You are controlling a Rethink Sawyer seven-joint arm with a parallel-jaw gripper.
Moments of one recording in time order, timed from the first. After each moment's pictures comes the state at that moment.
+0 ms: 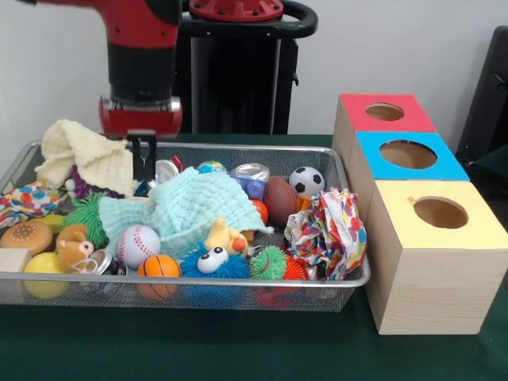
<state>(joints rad) -0.74 -0.74 0.33 1.82 -0.61 0.41 1.61</state>
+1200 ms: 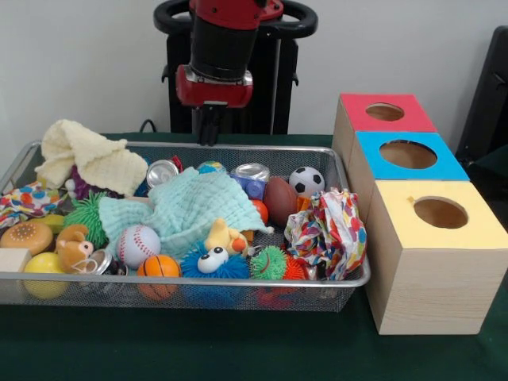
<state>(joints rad) -0.39 -0.76 0.09 1.90 -0.58 0.45 1.64</state>
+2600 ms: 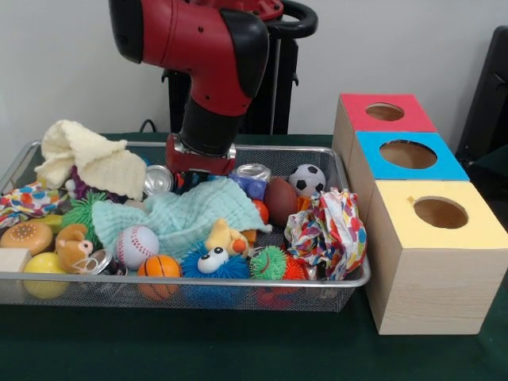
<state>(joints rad) -0.20 -0.38 -0.19 1.66 -0.43 0.29 1.66</state>
